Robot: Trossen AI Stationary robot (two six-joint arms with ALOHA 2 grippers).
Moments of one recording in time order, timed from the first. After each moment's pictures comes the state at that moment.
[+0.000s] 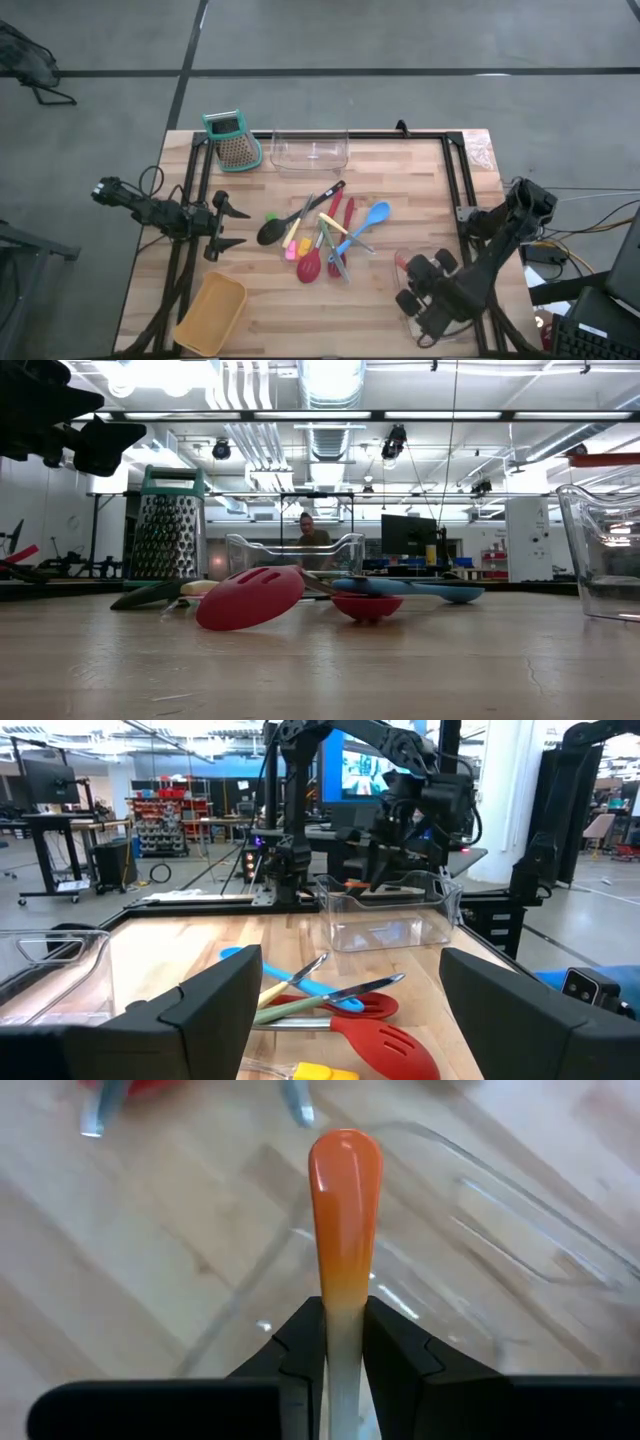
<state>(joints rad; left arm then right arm) -0.41 0.05 0.01 0.07 -0.34 0.01 0.88 1.66 1.22 -1.26 0.47 1.78</state>
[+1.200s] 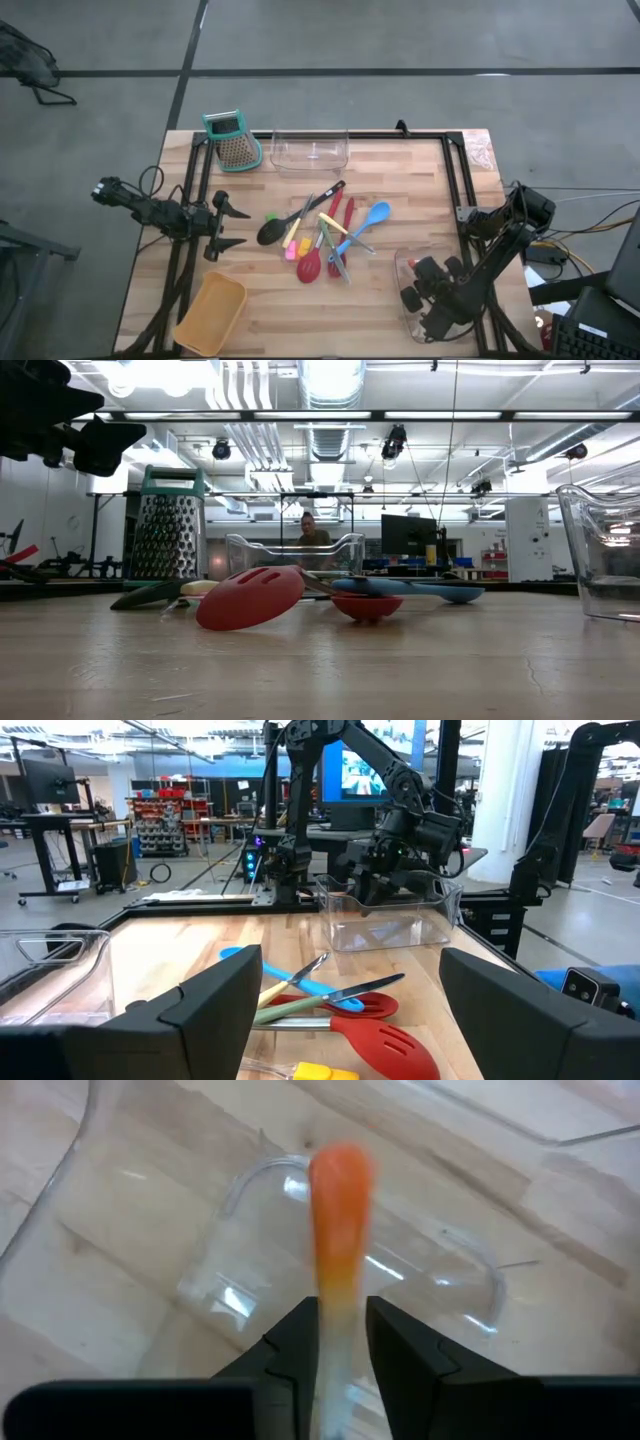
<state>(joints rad) -0.41 0.05 0.01 0.07 -0.34 0.01 0.94 1.71 1.05 -1.15 0.38 2.02</state>
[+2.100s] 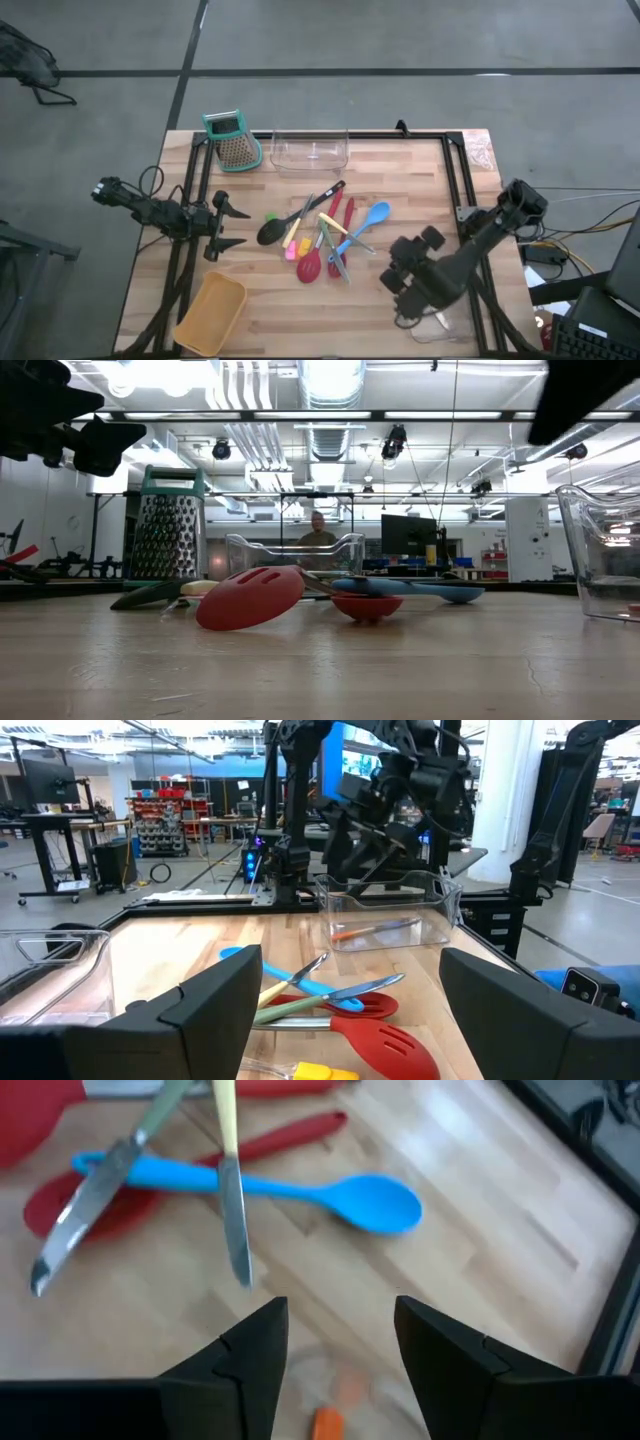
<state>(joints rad) -0.41 0.05 0.01 0.07 -0.34 0.01 0.68 1.71 1.38 -1.43 0.67 1.50</state>
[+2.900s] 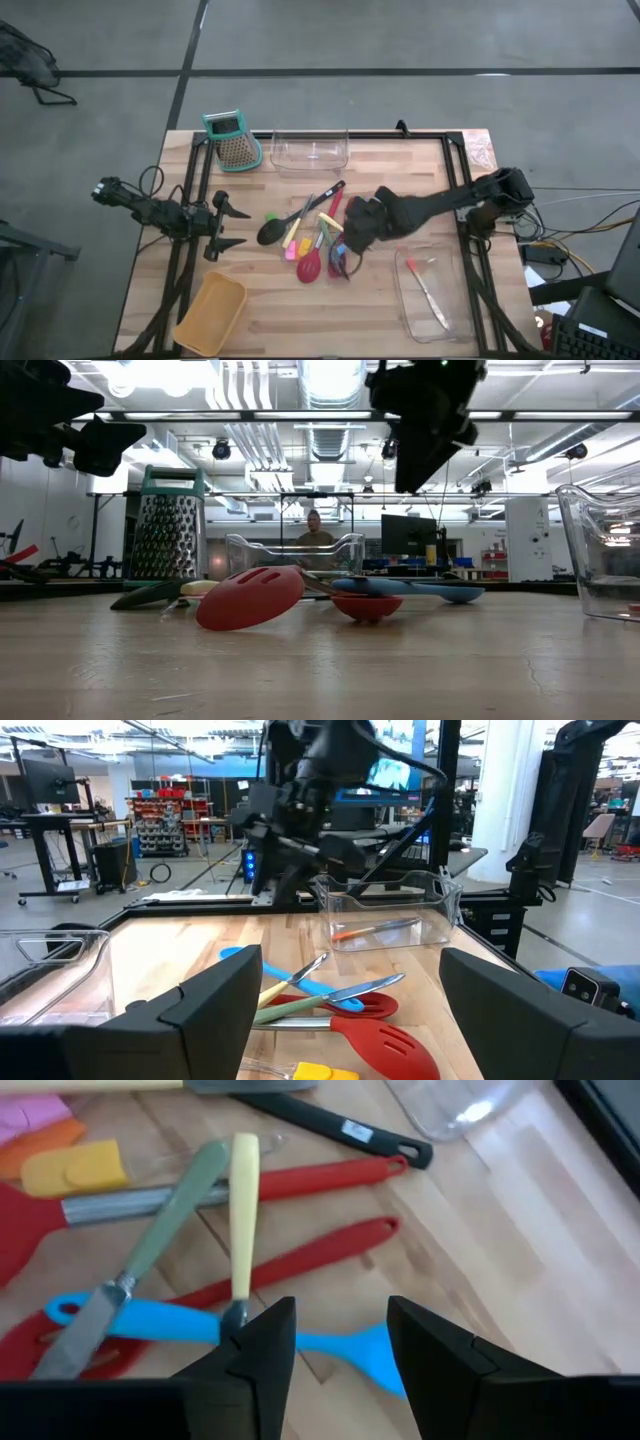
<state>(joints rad) -0.41 0.05 0.01 0.07 -0.34 0.02 0.19 1.71 1.37 -0.96 0.48 0.74</state>
